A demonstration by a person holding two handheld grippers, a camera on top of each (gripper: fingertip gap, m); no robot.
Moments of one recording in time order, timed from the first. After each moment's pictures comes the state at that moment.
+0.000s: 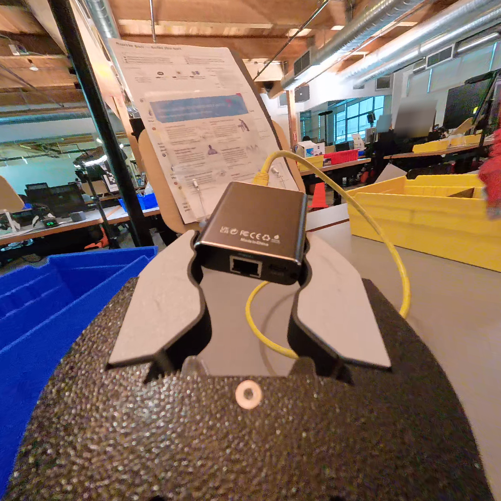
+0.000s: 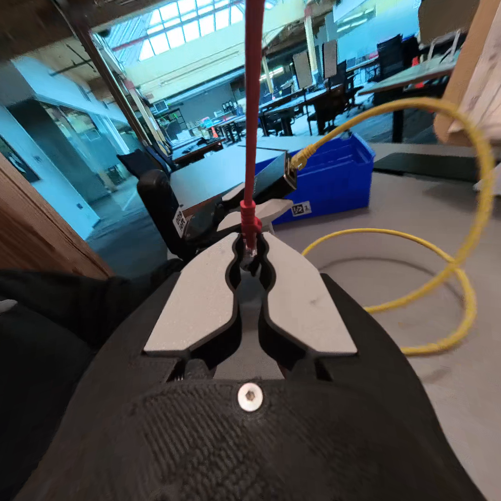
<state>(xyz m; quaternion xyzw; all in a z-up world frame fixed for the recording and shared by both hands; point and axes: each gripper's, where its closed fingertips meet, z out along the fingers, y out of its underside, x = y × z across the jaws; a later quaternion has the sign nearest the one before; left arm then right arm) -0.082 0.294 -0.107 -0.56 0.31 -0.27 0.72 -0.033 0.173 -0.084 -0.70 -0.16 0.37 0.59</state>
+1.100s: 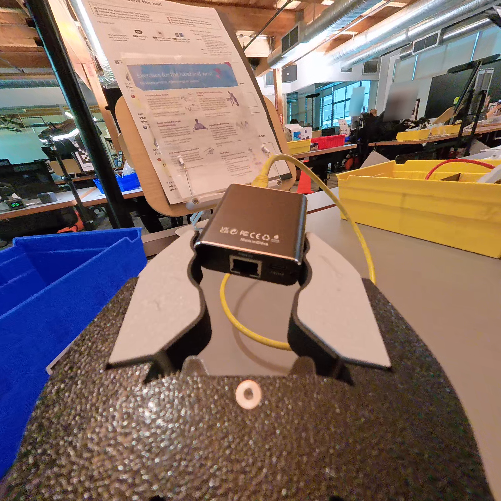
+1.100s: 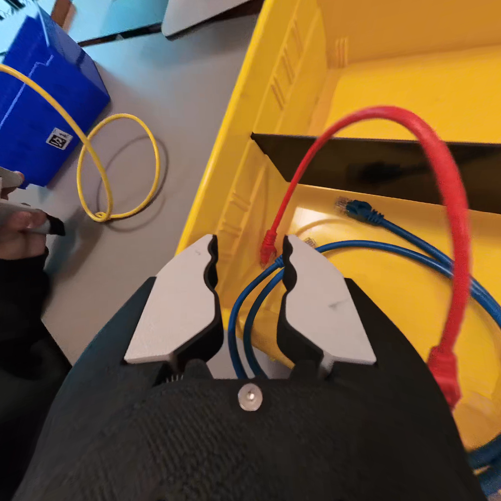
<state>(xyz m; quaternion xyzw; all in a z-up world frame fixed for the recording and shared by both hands) -0.077 0.295 -0.132 -0.58 0.33 -0.29 0.69 0.258 0.164 -0.181 -0.90 0.09 0.21 0.36</state>
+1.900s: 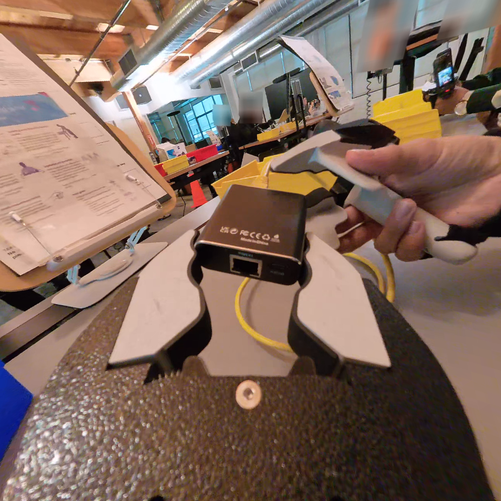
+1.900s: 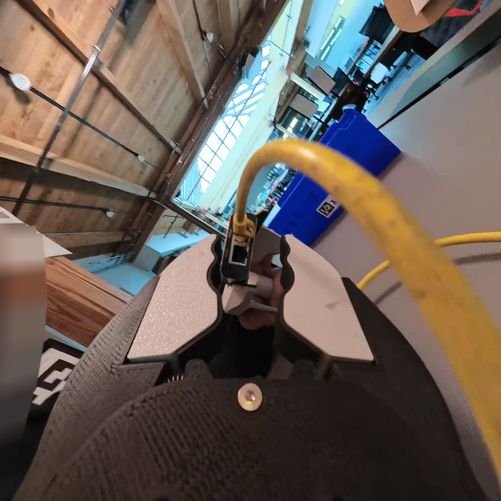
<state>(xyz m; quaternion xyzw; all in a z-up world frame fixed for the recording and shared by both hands) -0.031 0.221 -0.133 -0.45 0.52 -0.40 0.61 -0.014 0.210 -0.119 -0.61 0.10 0.60 0.50</state>
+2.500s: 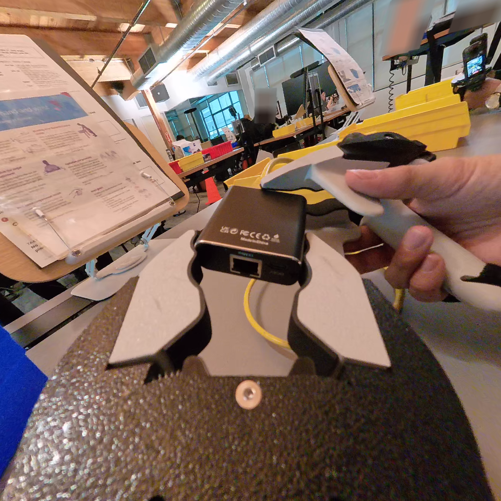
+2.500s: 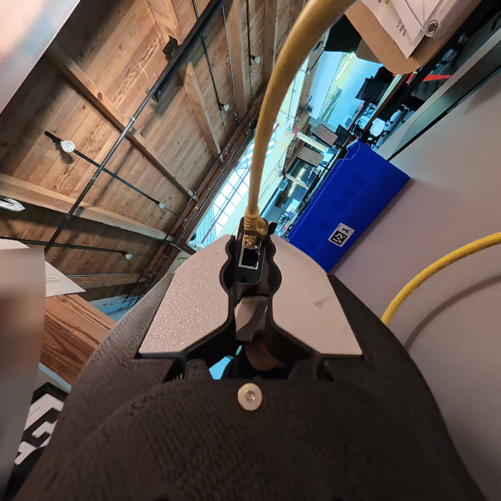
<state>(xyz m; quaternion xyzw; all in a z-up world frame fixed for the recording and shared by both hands) -0.031 0.225 -0.133 -0.46 0.51 -0.37 0.63 -0.024 0.219 -0.112 -0.54 0.16 0.61 0.55</state>
